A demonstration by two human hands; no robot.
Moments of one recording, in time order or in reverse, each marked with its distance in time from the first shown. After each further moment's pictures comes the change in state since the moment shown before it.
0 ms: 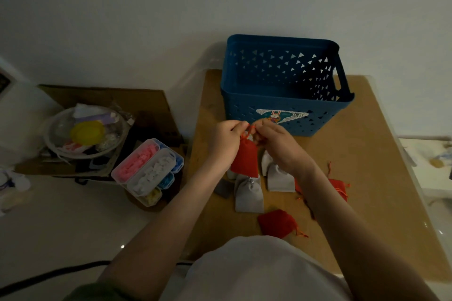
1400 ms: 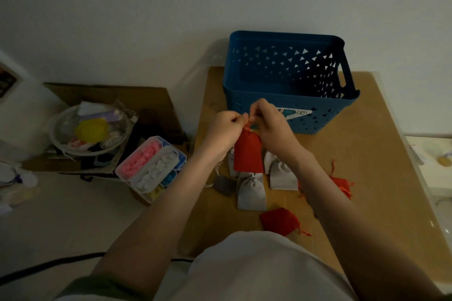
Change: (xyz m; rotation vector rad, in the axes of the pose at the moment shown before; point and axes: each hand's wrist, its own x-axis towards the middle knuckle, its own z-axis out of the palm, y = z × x) left_hand 0.010 0.012 -0.012 0.083 -0.130 -0.057; right_hand 0.015 -0.017 0.011 -0.738 0.163 -0.411
